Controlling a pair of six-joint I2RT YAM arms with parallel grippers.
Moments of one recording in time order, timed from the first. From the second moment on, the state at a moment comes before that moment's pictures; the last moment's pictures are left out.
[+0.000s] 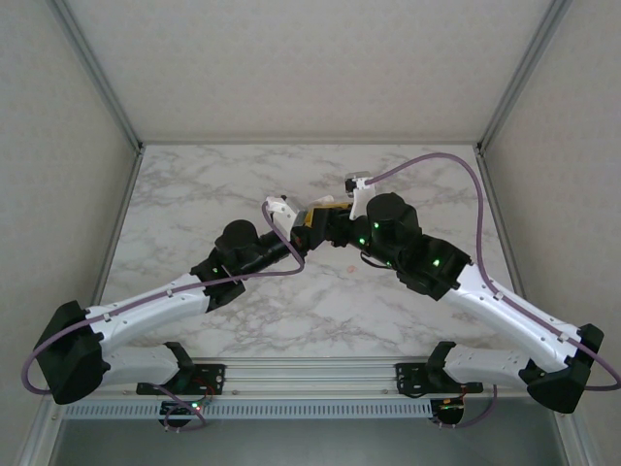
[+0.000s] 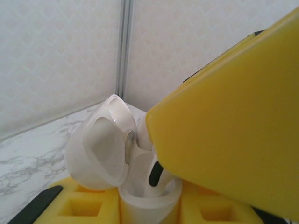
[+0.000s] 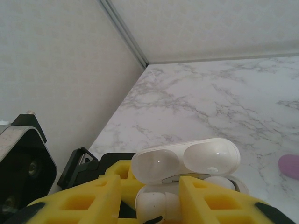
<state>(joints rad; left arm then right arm) -0.90 1.20 0.77 0.48 0.10 -0.14 0.95 1.11 1.18 -0.37 0.12 0.56</state>
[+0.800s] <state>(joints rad) -0.90 1.17 0.77 0.43 0.13 -0.03 0.95 0.94 1.29 -0.67 0.28 0.65</state>
